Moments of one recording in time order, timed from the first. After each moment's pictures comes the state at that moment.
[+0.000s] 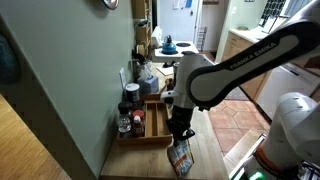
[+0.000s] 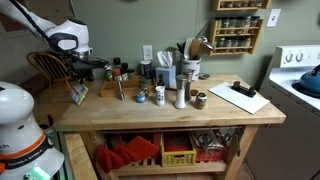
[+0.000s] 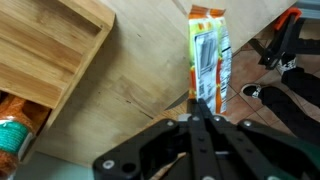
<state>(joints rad) 0.51 -0.41 0.20 -2.73 0.57 2.32 -1.38</state>
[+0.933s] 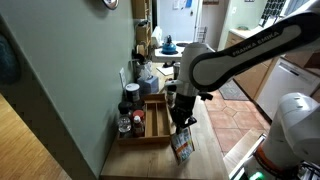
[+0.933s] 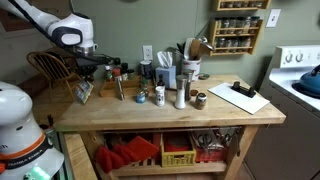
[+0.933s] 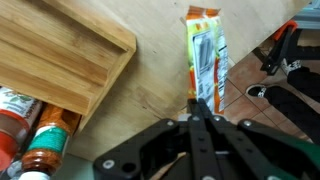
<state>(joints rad) 0.46 -0.47 0.14 -2.71 0.49 2.24 -1.37</state>
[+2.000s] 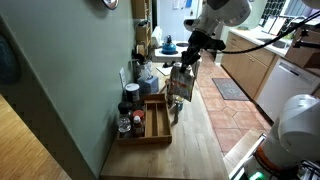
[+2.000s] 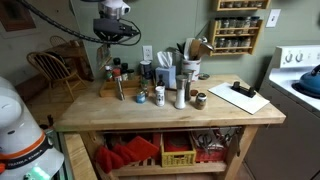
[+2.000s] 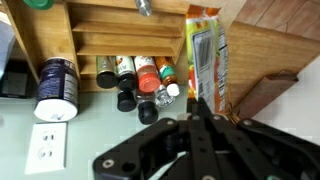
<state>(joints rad) 0.20 -0.49 -0.17 -2.30 0.54 1.82 -1.26</state>
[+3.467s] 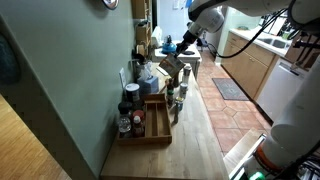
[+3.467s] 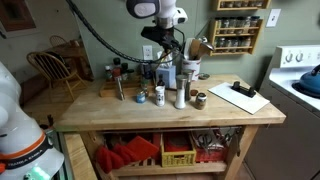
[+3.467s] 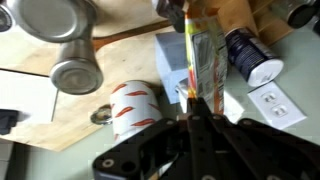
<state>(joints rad) -0.04 0.01 -0.16 -1.94 0.60 2.21 -0.81</state>
